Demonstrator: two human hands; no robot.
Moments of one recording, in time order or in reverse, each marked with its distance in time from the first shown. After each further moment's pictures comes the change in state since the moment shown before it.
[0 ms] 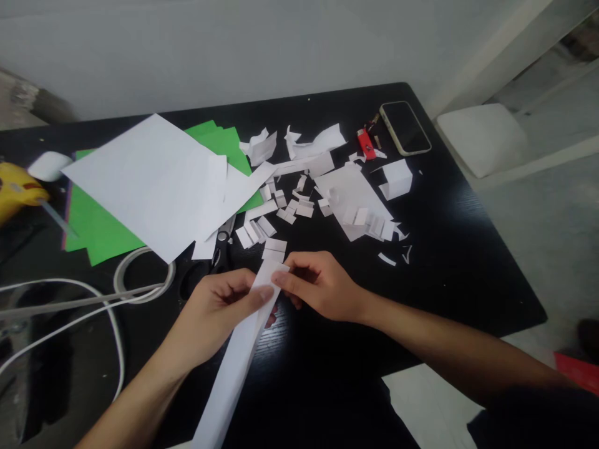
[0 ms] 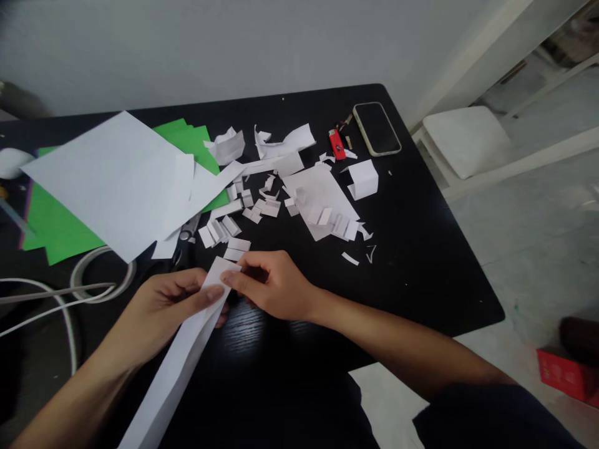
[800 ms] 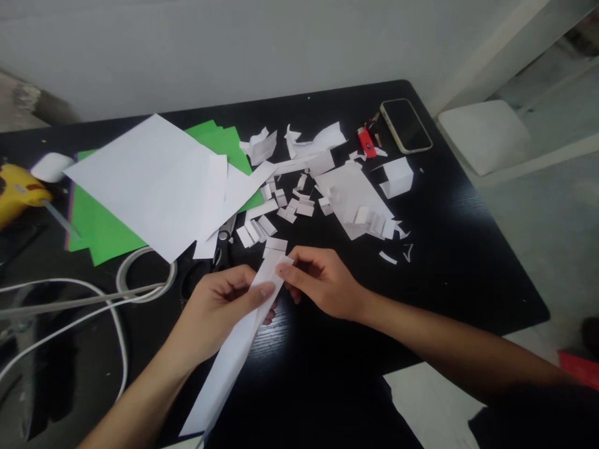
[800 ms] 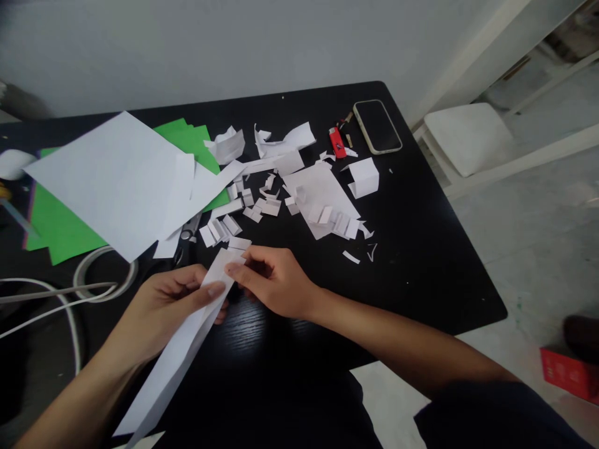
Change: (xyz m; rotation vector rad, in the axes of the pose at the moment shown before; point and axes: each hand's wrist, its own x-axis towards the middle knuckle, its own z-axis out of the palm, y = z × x) left_hand 0.001 -0.001 0.002 0.003 0.029 0.059; right_hand 0.000 0.005 0.001 0.080 0.049 -0.024
